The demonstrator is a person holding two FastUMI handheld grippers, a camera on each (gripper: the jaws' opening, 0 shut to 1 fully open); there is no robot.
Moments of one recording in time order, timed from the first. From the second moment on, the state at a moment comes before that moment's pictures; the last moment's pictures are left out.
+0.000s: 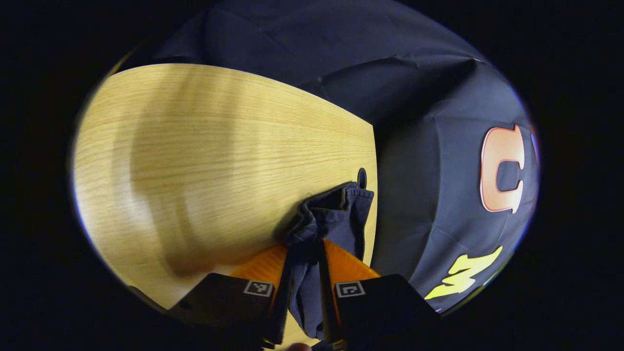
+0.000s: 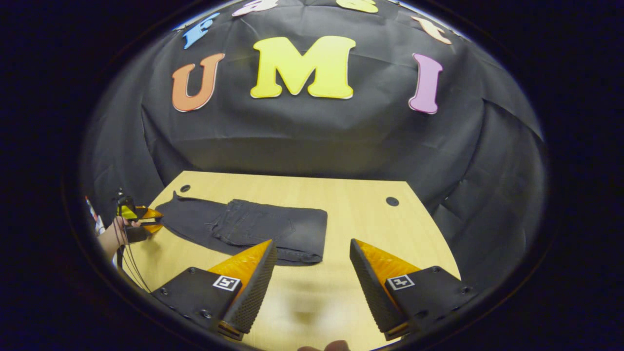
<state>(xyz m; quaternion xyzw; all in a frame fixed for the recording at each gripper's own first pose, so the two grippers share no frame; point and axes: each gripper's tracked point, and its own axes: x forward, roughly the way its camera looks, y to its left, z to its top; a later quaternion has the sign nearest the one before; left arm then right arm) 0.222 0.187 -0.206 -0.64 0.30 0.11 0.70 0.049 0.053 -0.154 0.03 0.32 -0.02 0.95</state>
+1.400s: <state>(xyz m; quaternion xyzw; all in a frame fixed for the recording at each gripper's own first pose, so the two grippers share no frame) 0.212 -0.011 0.036 -0.31 0.17 -0.12 0.93 -0.052 -0.090 -0.103 0.07 0.24 -0.12 0.96</state>
